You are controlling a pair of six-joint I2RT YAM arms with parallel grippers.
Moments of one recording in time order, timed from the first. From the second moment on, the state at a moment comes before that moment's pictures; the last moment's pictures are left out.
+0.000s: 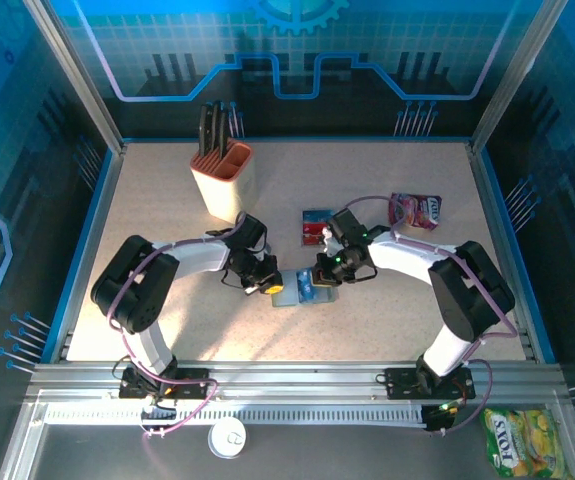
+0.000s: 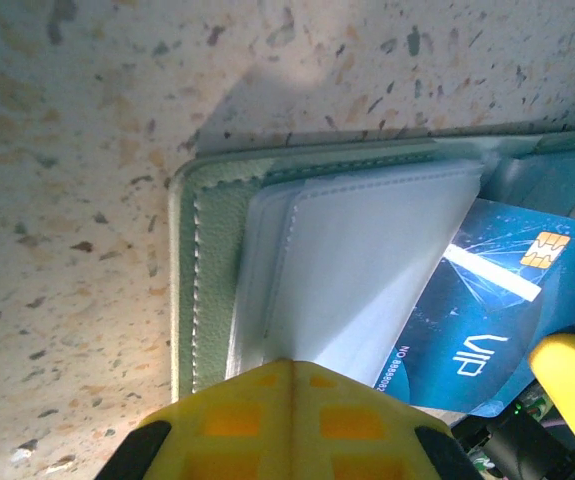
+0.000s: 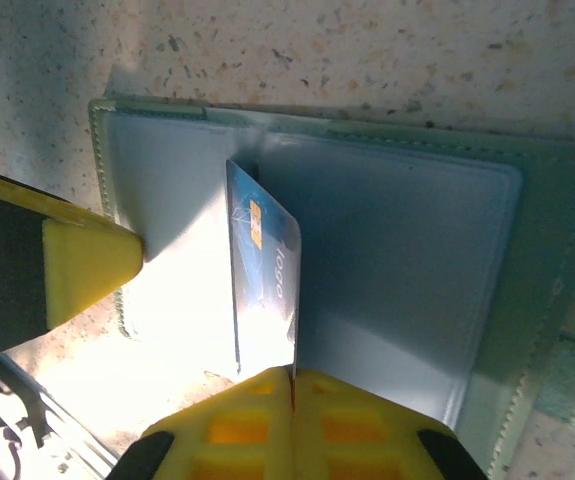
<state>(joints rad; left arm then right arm) -0.50 1.75 0.91 -0.41 0.56 -0.90 0.56 1.67 0.96 -0.52 -0.45 0.55</state>
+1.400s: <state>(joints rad) -0.53 1.81 0.95 -0.36 0.58 -0.90 0.61 1.66 1.12 -0.72 -0.35 0.46</state>
